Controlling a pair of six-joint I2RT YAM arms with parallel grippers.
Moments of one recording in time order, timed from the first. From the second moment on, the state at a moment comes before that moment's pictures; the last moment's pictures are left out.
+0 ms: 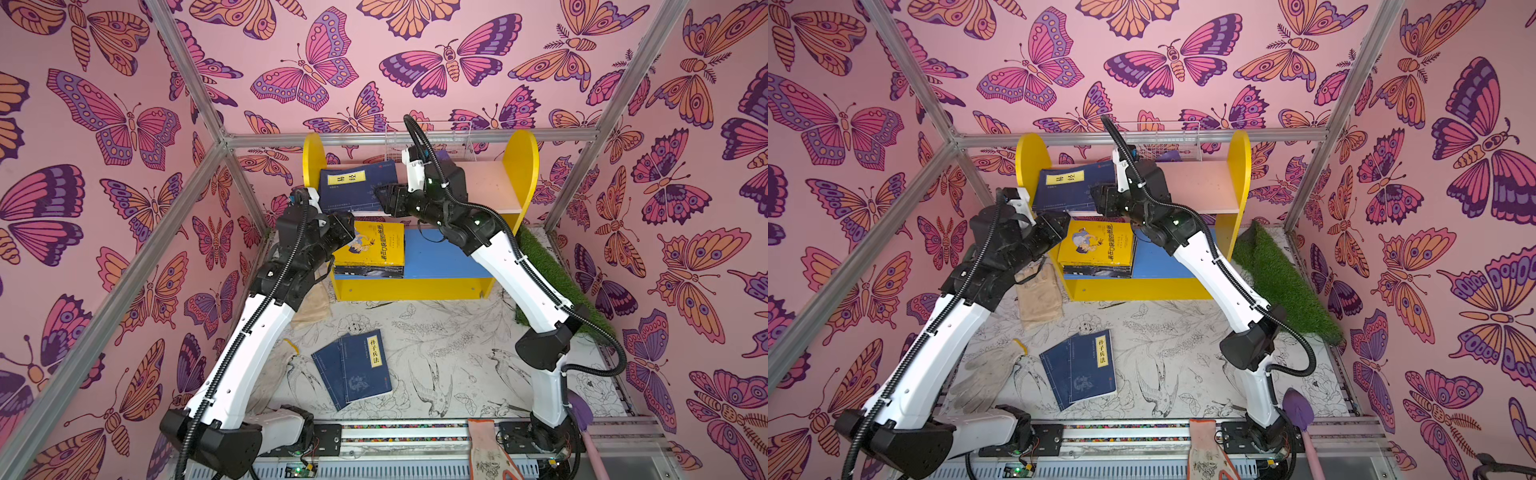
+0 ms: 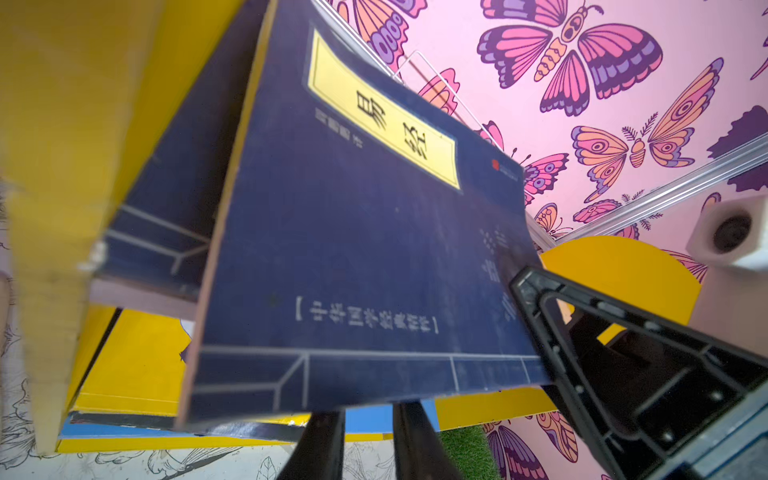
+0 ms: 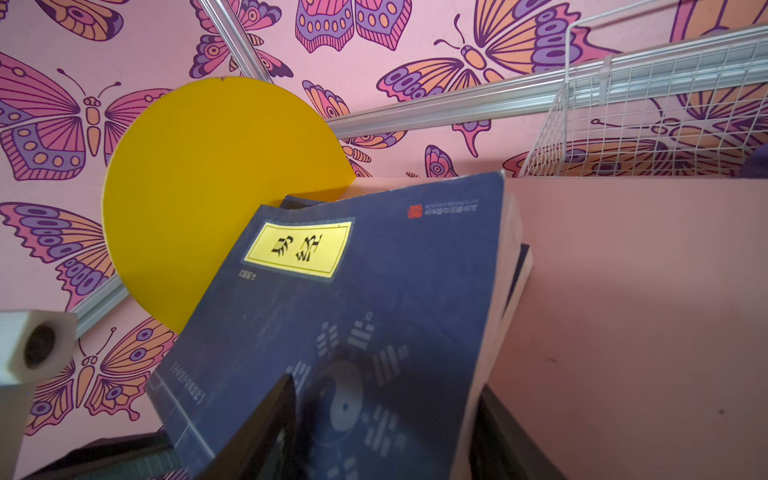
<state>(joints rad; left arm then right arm) -0.32 1.29 1.51 -0.45 0.05 -0.74 0.73 2.03 2.42 -0.59 -0.01 0.42</state>
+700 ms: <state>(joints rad) -0.27 1.23 1.47 -0.52 0.05 -0.72 0.72 1.98 2.37 -0.60 0.01 0.36</state>
